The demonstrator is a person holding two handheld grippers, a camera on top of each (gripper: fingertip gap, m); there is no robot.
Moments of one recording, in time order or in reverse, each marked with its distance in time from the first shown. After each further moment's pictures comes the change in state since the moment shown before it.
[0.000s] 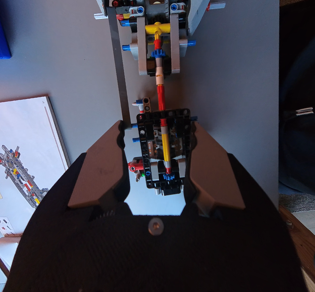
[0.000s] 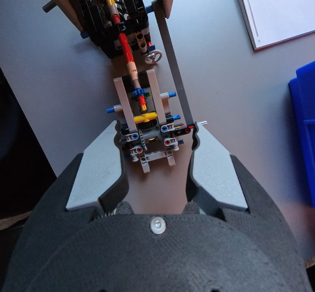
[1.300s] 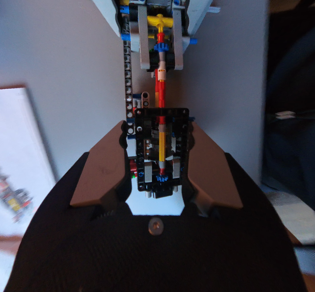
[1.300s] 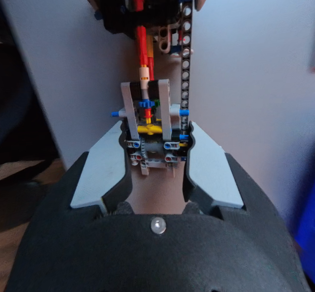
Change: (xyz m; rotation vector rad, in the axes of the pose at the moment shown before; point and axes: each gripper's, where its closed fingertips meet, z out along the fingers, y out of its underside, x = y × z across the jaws) left arm 0.003 0.003 0.002 -0.014 0.046 -0.074; right arm -0.017 0.006 0.014 -0.209 -0.178 -0.172
